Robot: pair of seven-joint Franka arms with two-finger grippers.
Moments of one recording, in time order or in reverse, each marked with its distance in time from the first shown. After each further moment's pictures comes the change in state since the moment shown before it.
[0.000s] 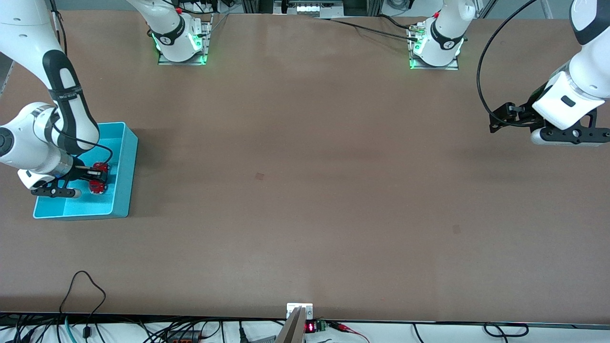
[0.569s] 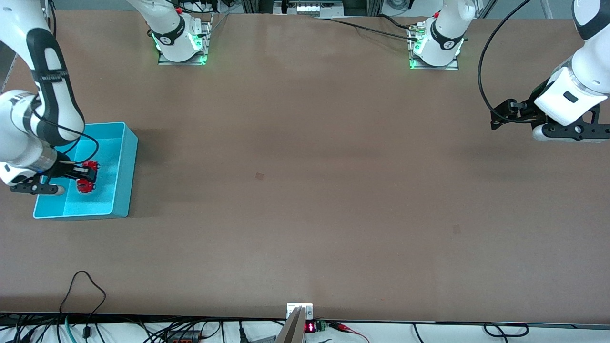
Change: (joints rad) left arm 0.000 -0.014 0.000 0.001 0.000 -0.017 0.000; right arm 0.006 -0.094 0.000 0.005 0.000 -0.090 0.000
